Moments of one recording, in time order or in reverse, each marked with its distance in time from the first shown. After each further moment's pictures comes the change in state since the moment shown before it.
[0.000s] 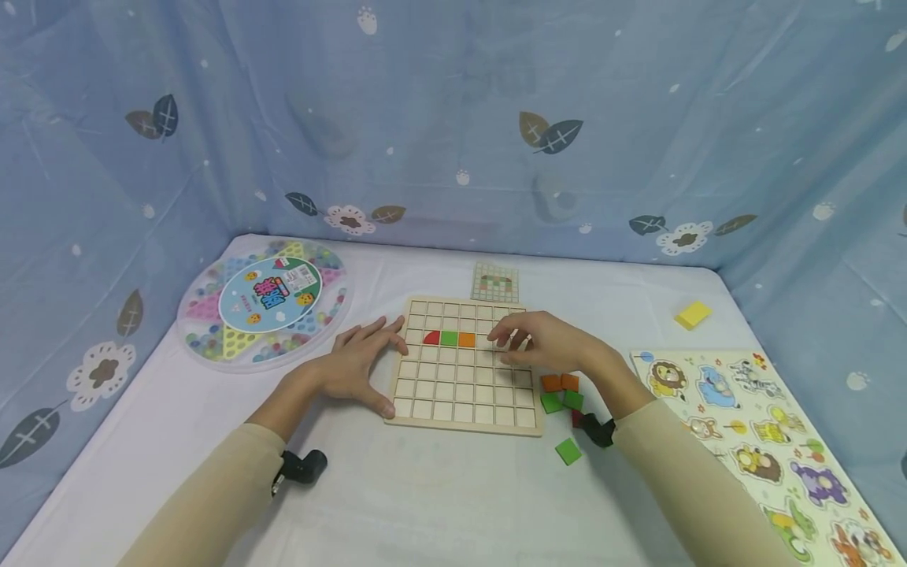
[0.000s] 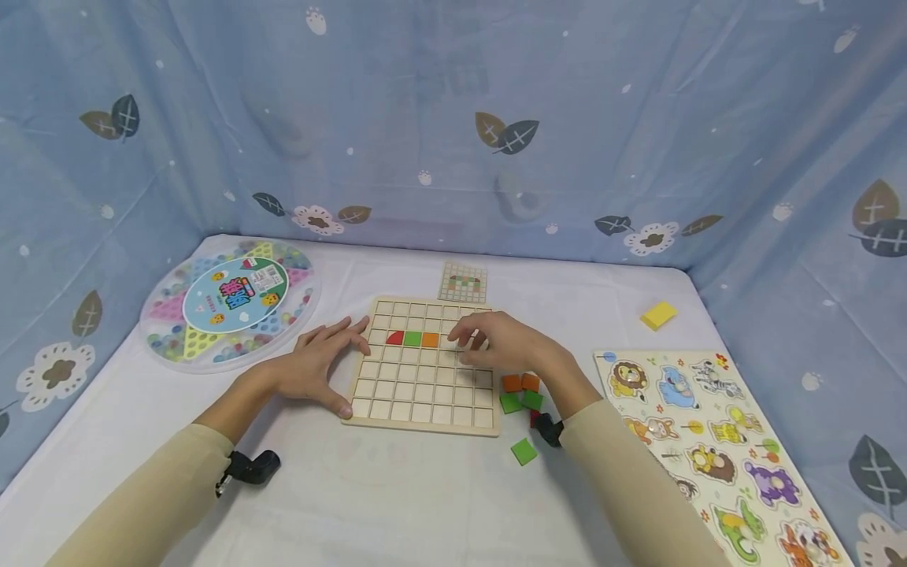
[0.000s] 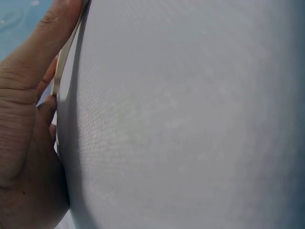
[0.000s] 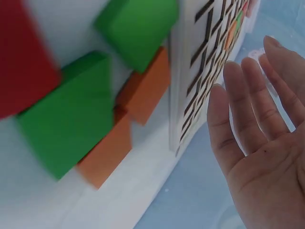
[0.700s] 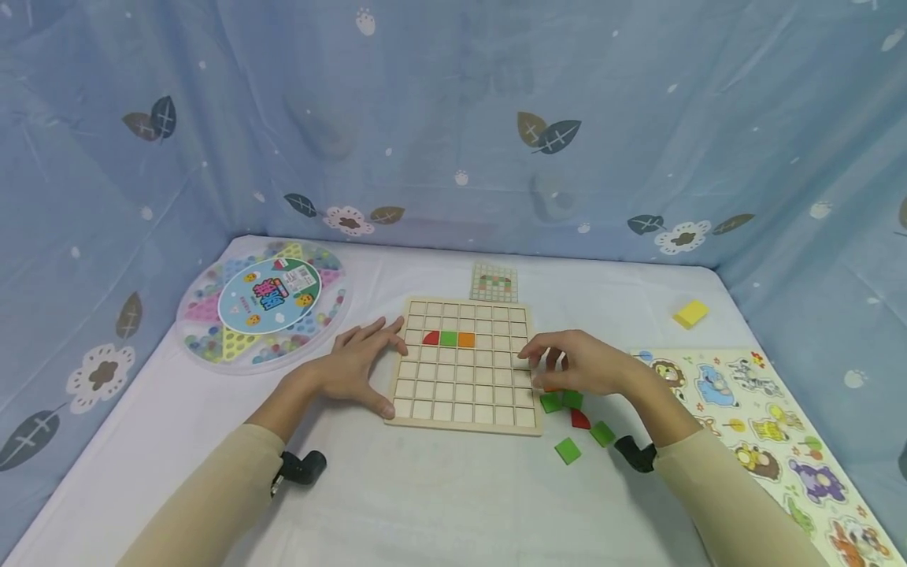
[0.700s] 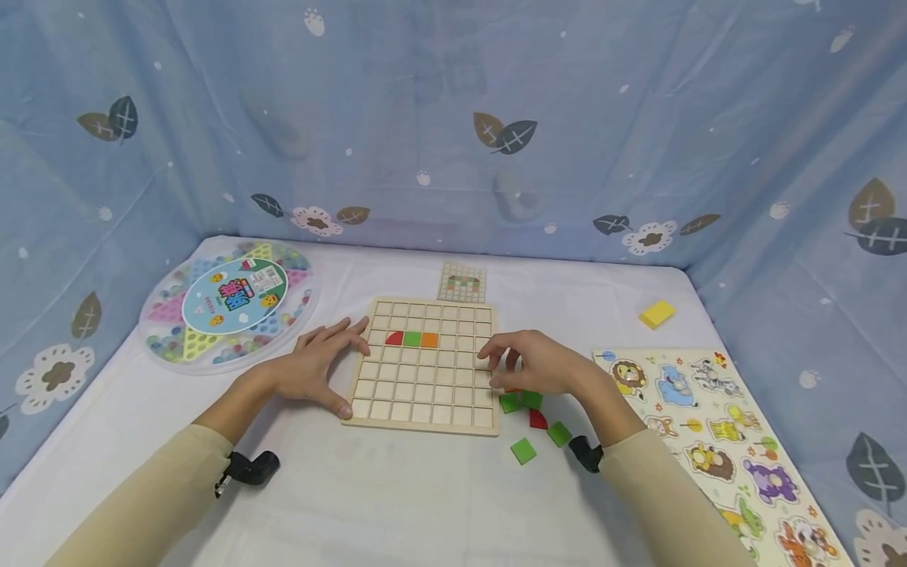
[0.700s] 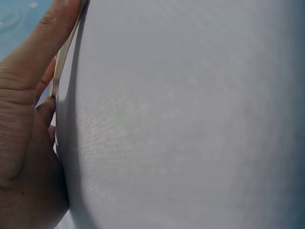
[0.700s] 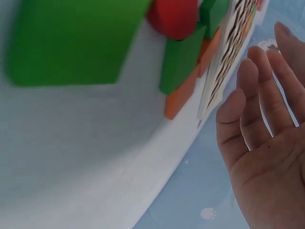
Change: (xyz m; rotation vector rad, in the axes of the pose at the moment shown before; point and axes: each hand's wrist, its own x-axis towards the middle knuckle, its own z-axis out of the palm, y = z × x) left_hand 0.000 -0.002 0.001 -0.005 0.004 0.014; right_hand -0.049 0.017 0.000 0.036 -0.014 0.025
